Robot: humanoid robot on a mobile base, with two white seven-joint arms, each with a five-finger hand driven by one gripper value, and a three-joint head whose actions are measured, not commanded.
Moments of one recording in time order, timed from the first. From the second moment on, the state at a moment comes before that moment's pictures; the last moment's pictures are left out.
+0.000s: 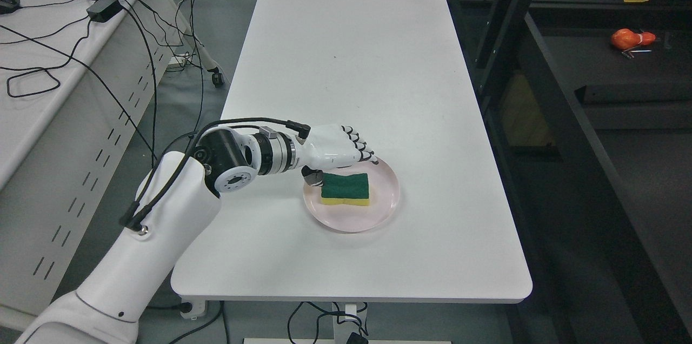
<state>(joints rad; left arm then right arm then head) -0.85 0.25 -0.58 -1.32 -0.96 -0.55 -0.70 -0.07 0.00 -0.21 0.00 -0.11 0.08 -0.07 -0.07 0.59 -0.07</state>
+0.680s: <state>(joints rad) -0.82 0.28 -0.60 -1.30 -0.99 -0.56 -0.71 -0.07 0.00 -0.21 0.00 -0.11 0.08 -0.07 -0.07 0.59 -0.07</state>
